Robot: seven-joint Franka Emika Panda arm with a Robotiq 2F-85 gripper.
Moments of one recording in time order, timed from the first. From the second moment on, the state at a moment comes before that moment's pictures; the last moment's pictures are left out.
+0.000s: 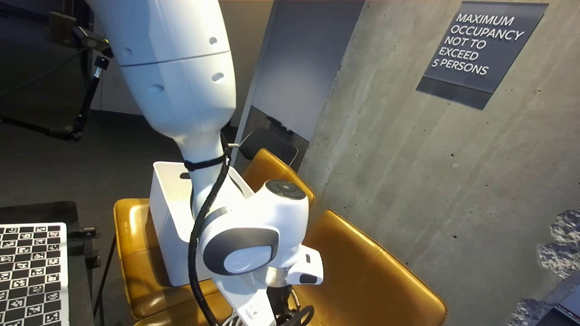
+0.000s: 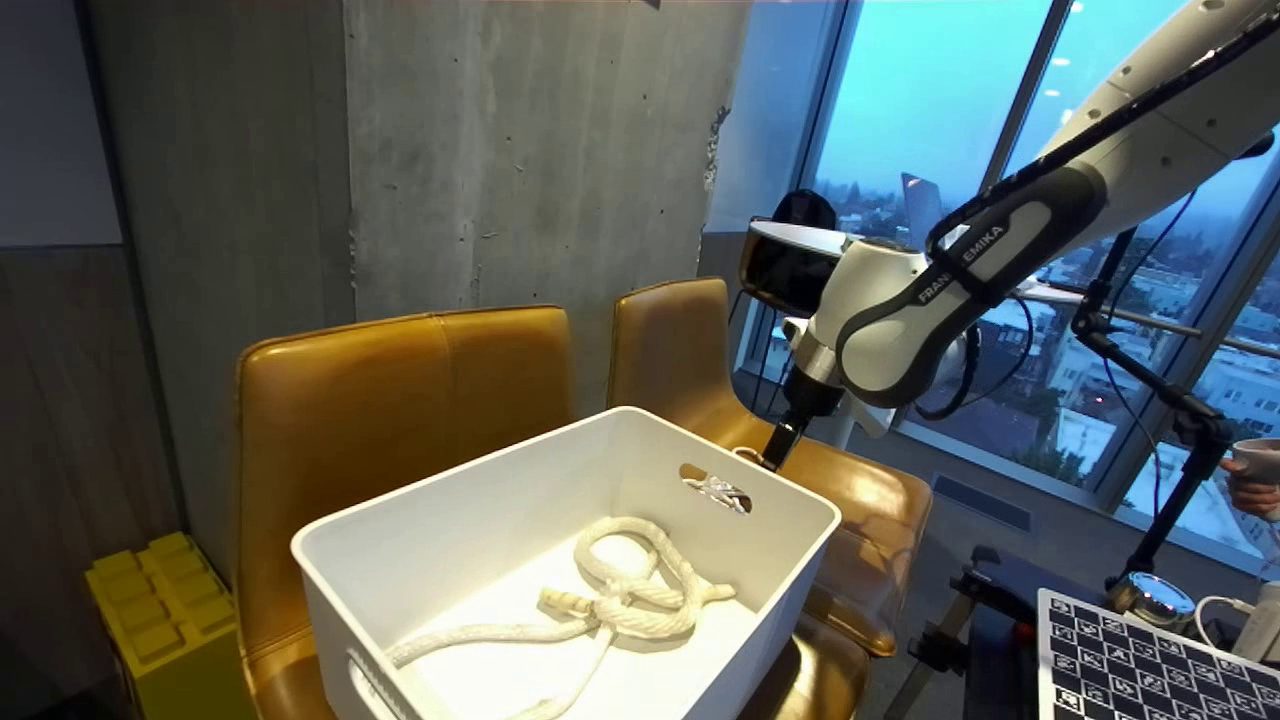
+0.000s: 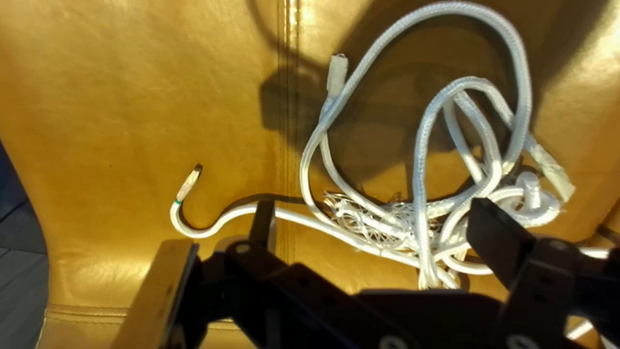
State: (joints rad) arm -0.29 0.74 -0.05 -1.94 -0.11 2.89 -0.32
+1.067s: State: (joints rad) arm -0.31 0.88 0.00 -1.80 -0.07 2.81 -0.31
